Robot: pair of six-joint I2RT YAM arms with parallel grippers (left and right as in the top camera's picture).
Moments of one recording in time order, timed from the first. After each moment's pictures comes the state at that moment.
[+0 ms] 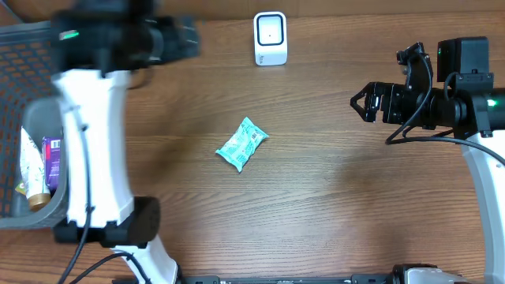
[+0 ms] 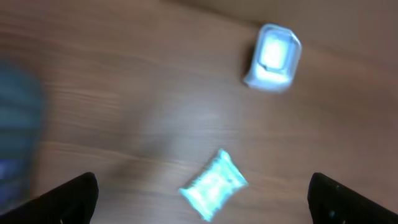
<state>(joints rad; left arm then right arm) -0.02 1.92 2.60 -1.62 0.06 -0.33 0.02 1.43 1.52 -1.13 -0.45 0.12</state>
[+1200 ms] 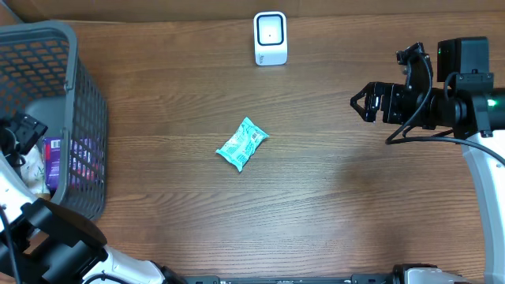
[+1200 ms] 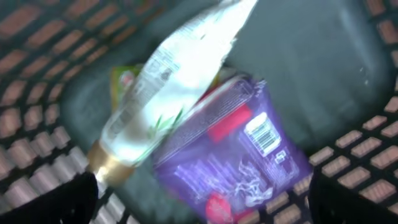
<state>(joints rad) 0.78 1.84 1.78 -1.18 -0.06 -0.30 0.02 1.43 1.52 -1.13 -0.45 0.12</state>
